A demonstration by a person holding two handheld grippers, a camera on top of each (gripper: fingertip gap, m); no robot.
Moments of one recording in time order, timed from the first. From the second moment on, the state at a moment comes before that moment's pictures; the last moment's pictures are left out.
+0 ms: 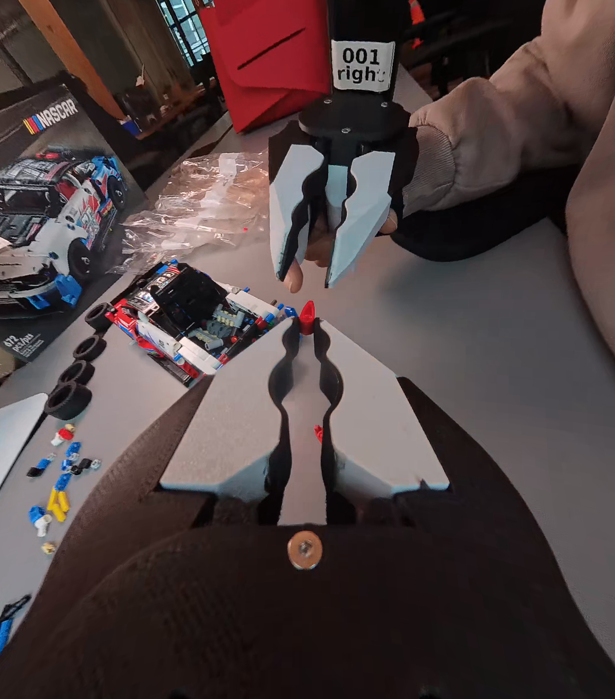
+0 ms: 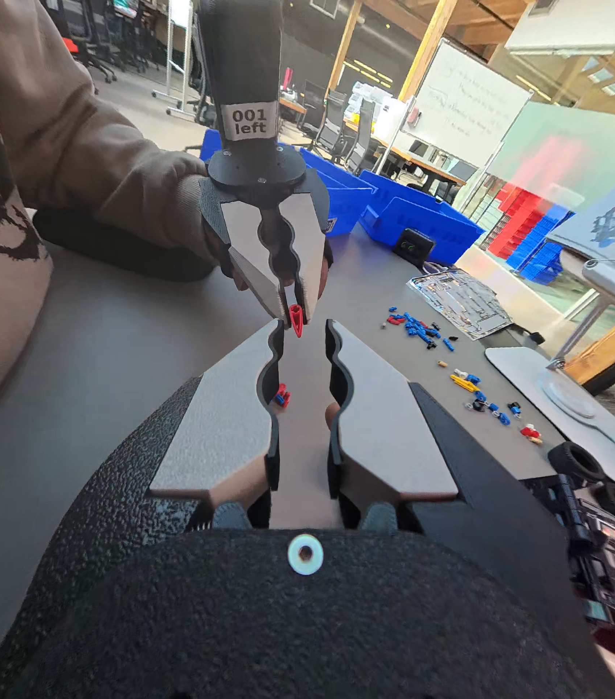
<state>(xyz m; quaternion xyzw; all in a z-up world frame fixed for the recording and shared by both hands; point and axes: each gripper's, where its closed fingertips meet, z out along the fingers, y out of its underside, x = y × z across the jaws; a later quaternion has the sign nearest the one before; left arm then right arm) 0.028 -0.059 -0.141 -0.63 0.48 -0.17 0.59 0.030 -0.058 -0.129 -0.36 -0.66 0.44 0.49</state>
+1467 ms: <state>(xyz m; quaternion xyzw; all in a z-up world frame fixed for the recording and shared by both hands) -0.009 -0.057 -0.212 -0.72 0.52 -0.16 0.43 0.035 -0.049 -0.212 -0.43 -0.76 0.33 0.35</state>
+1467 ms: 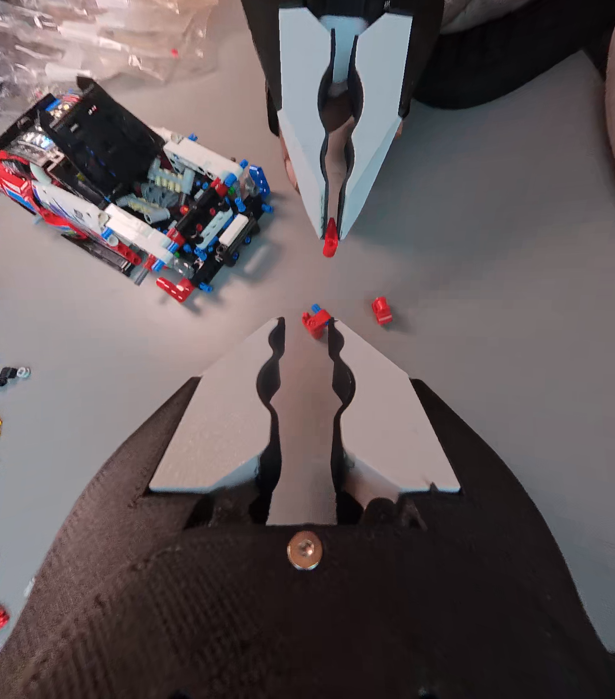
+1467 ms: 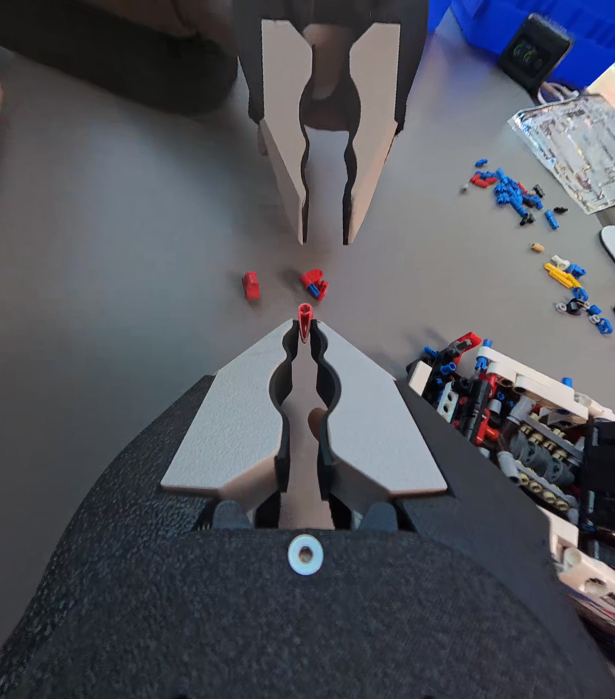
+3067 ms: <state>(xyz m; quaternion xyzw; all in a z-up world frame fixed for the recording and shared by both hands) 0.002 -0.063 -0.230 -0.72 0.53 -0.23 0.38 0.038 -0.043 -0.242 -0.49 -0.81 0.25 0.20</state>
